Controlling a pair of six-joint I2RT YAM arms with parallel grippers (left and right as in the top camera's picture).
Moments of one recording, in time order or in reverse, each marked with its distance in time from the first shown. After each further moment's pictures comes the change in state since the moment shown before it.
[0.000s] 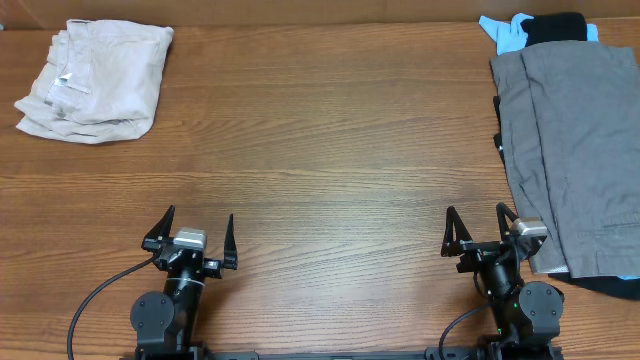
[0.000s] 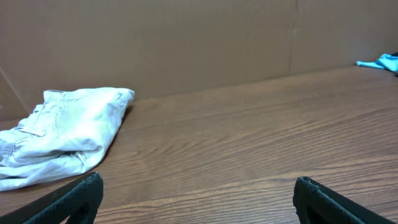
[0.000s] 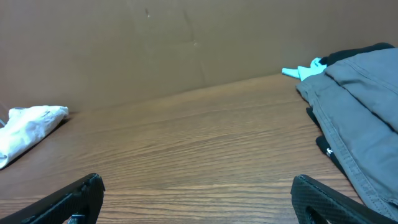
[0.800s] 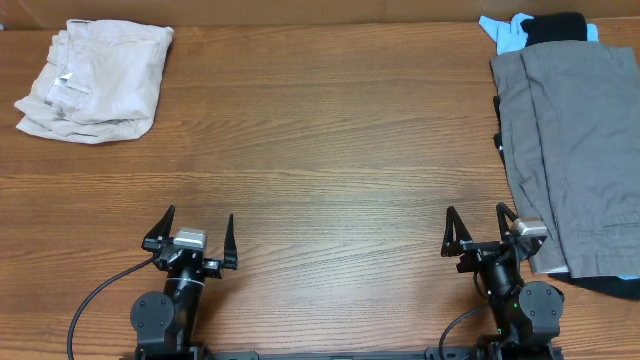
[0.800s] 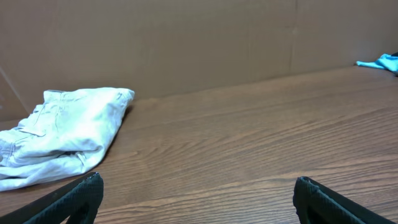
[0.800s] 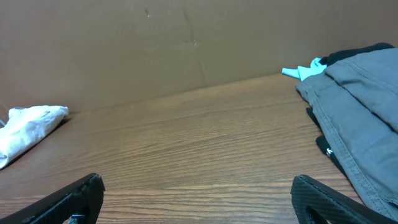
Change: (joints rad) left arm 0.000 0.000 0.000 0.000 0.000 0.000; right arm 0.000 0.000 0.000 0.000 0.000 0.000
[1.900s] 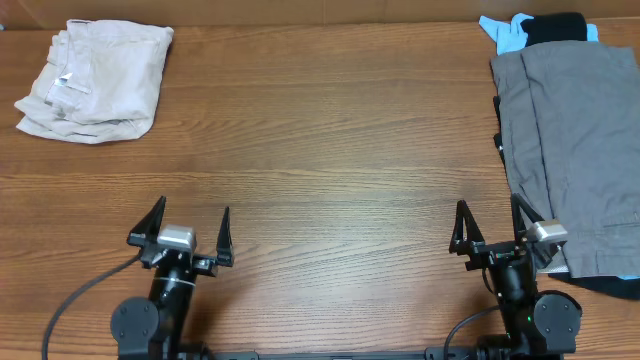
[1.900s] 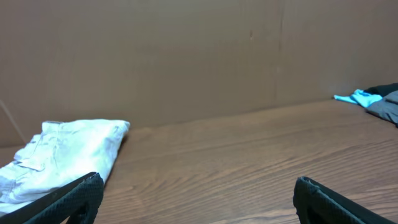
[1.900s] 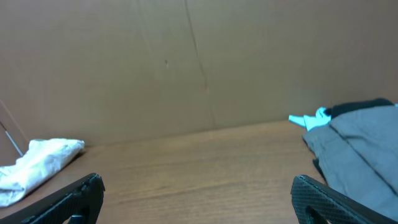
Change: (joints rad) left arm 0.000 0.104 0.221 -0.056 0.042 -0.050; right arm 0.000 0.004 0.102 0.061 -0.004 0.001
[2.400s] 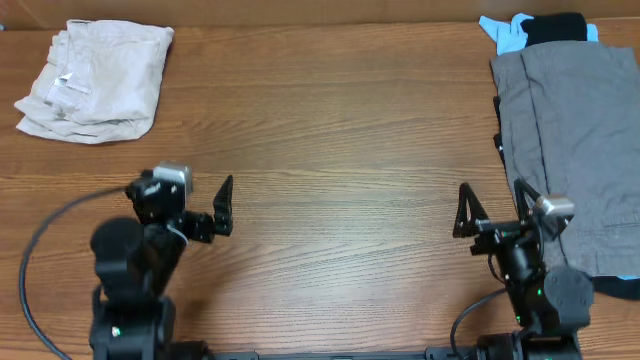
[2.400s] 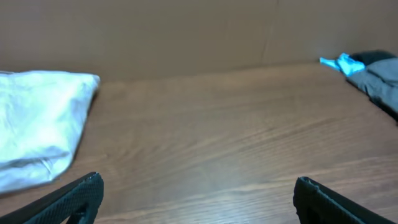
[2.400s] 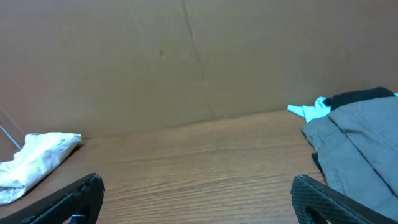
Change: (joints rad) left arm 0.000 0.538 0.387 -0.174 0.066 -0.026; right arm 0.000 0.306 0.188 -0.003 -0.001 0.000
